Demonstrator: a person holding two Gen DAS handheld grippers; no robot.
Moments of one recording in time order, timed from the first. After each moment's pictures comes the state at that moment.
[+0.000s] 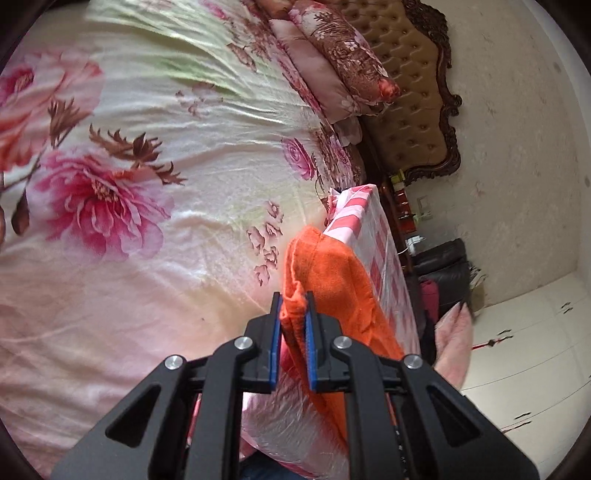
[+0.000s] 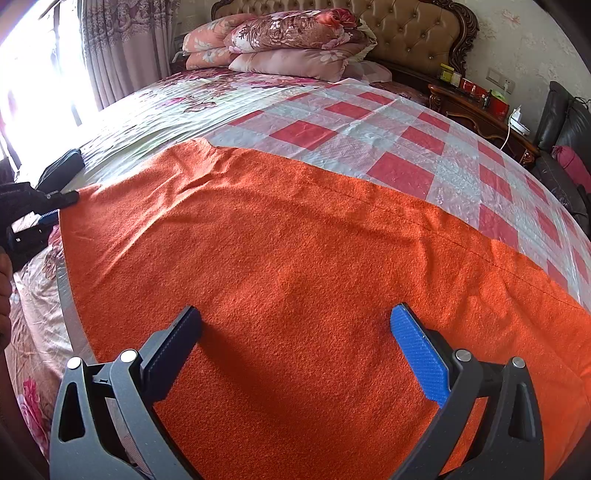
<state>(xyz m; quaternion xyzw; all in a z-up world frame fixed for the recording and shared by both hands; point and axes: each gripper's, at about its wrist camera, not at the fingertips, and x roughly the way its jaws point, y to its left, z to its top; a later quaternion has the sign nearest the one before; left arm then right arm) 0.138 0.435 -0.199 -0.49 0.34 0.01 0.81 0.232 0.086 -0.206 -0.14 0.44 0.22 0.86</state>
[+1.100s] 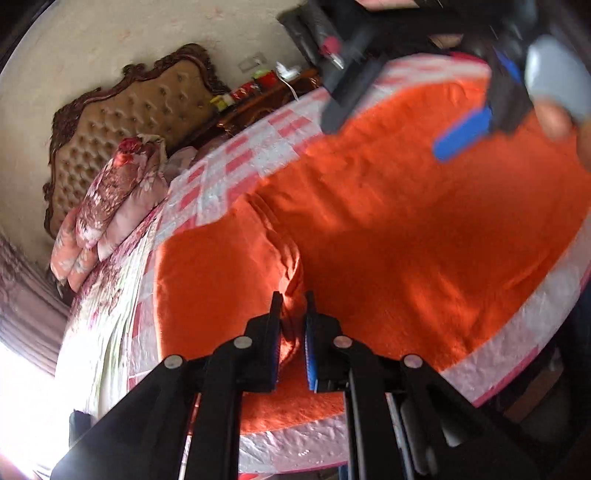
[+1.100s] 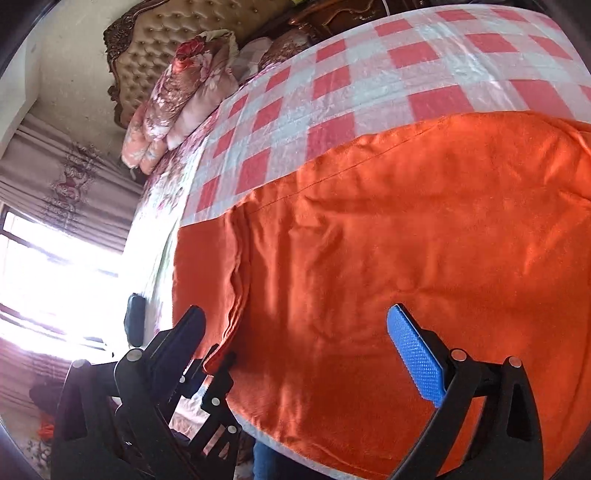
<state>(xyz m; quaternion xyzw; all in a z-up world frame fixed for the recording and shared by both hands) 0.149 0.049 -0.171 0.28 0.36 -0.08 0.89 0.242 -0.098 -0.173 0.27 0.55 0.20 0.77</state>
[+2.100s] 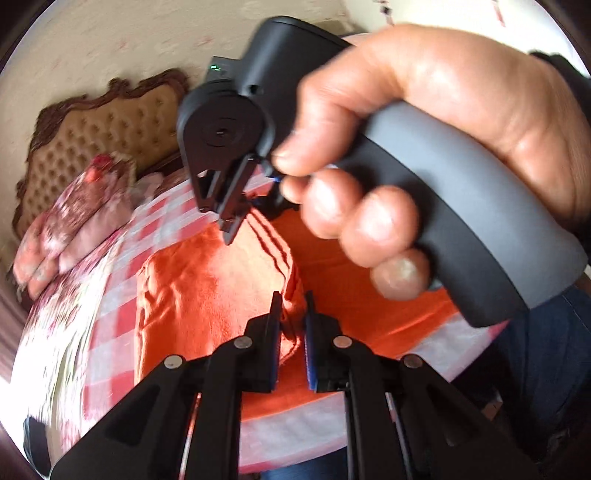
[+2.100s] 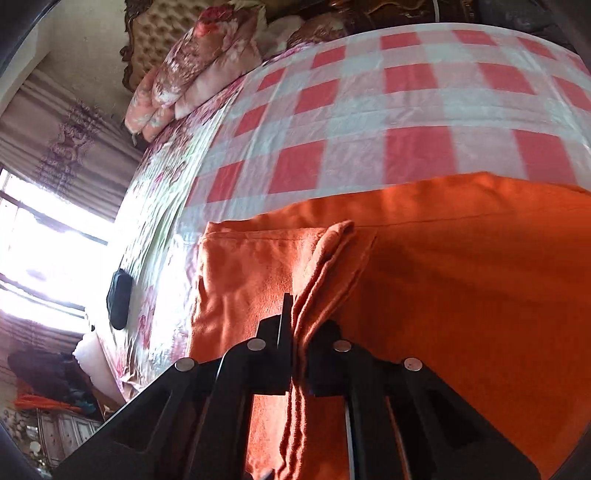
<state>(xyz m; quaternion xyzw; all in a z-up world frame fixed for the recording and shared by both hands) 0.091 0.010 -0.157 0.23 0.31 -0.18 0.90 0.290 -0.050 -0.175 0.20 0.56 0.19 0.78</state>
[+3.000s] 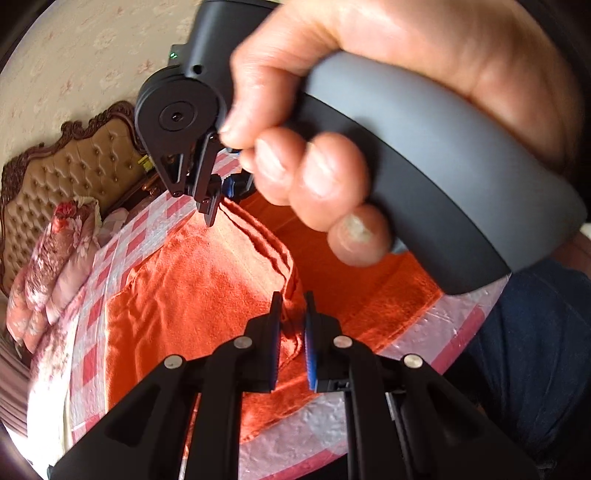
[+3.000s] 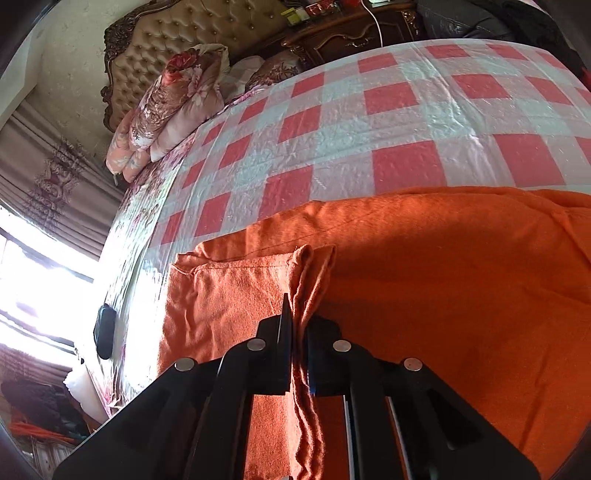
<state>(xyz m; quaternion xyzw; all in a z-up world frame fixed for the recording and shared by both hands) 0.086 -0.068 -0.188 0.30 0.30 -0.23 0.88 0.274 -0.141 -0.175 0.21 0.52 0.15 0.82</state>
